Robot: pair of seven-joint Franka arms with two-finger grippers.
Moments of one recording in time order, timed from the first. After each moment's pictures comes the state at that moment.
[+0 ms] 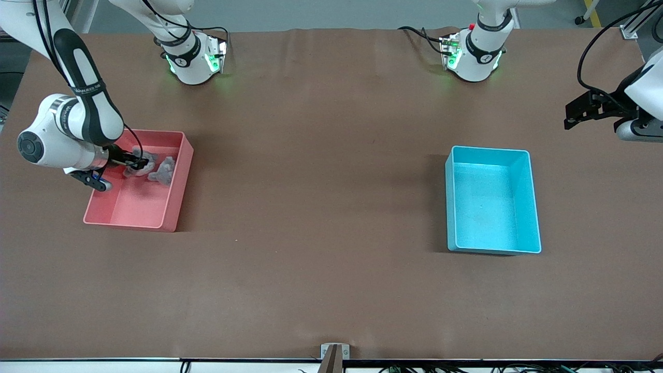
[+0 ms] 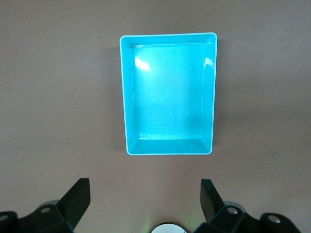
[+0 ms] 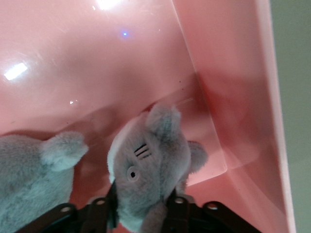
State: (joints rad) left arm -0.03 0.01 -0.04 -1.51 0.03 1.45 0.05; right arm -0.17 0.24 -0.11 -2.32 0.03 2.20 0.18
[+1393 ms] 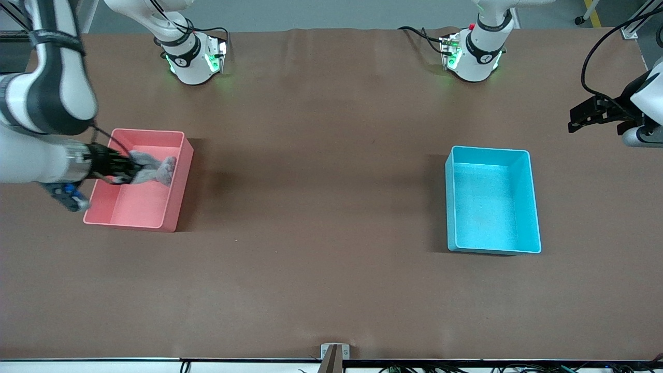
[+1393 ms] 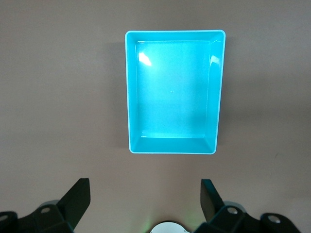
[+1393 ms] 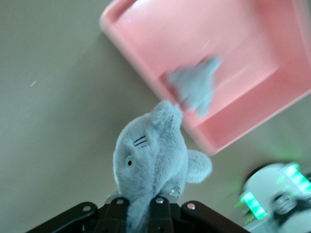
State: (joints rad) left arm -0.01 0.02 -0.04 -1.51 0.03 1.45 0.05; right arm 0.16 0.22 -0.09 -1.71 0.22 1.57 0.80
